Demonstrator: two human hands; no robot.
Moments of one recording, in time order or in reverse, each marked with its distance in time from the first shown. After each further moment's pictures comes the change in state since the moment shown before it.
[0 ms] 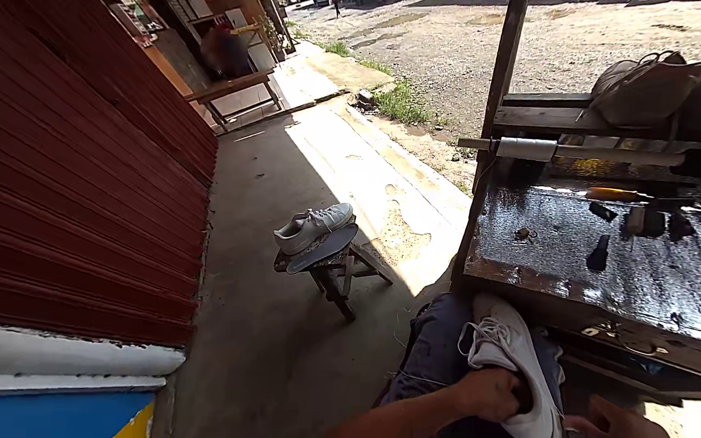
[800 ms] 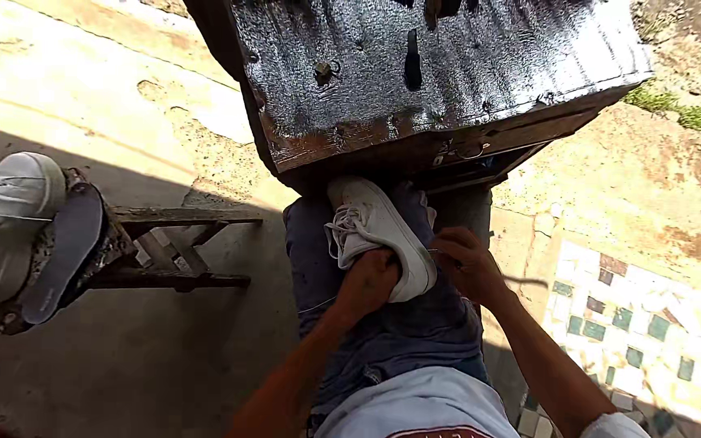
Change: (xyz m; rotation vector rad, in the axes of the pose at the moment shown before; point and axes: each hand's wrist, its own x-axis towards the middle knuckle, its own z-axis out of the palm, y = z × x) left_hand -0.002 0.001 0.010 -0.001 0.129 -0.081; right_hand -0.040 -0.041 0.060 0.465 0.567 -0.095
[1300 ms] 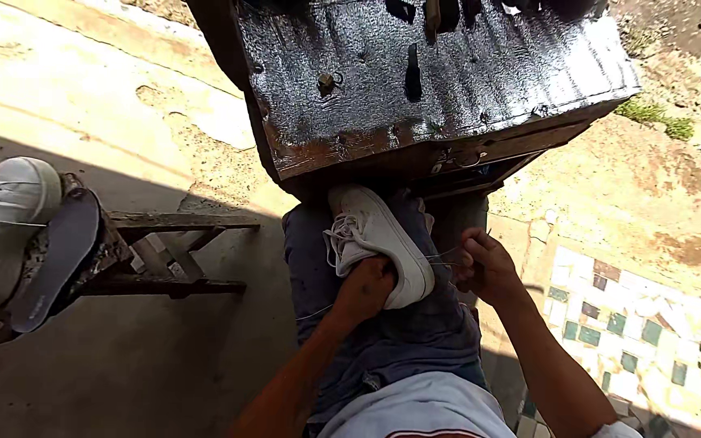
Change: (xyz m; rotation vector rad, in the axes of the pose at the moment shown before) left_hand 0.000 -0.008 -0.002 -0.082 -0.007 0.023; right_hand 0.004 0.004 -0.019 1.260 0.050 0.433
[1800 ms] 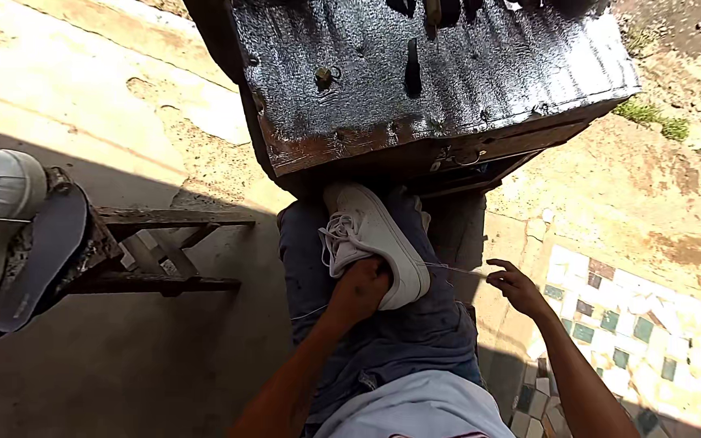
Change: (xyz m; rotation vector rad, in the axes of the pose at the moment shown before) left_hand -0.004 -0.005 0.000 0.004 0.021 -0.029; right_hand -0.077 0.042 -0.181 -1.115 0.138 0.232
